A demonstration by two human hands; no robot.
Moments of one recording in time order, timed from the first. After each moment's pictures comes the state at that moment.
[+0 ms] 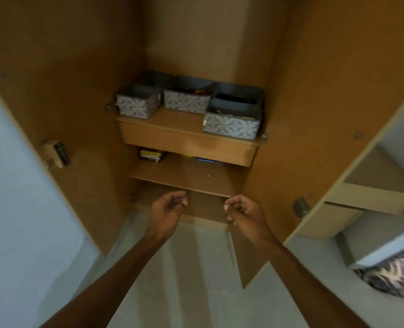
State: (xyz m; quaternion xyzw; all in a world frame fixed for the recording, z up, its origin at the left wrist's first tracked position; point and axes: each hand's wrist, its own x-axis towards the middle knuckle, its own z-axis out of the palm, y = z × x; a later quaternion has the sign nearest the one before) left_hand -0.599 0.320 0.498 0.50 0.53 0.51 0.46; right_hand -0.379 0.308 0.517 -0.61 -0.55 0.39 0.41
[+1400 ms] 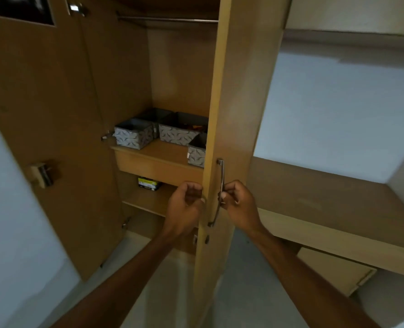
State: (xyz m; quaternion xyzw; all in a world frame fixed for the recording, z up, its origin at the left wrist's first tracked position) left_hand -0.380 0.359 0.589 0.54 0.47 0.59 0.36; right_hand -0.220 0.402 0.580 -0.47 -0.66 0.32 0.49
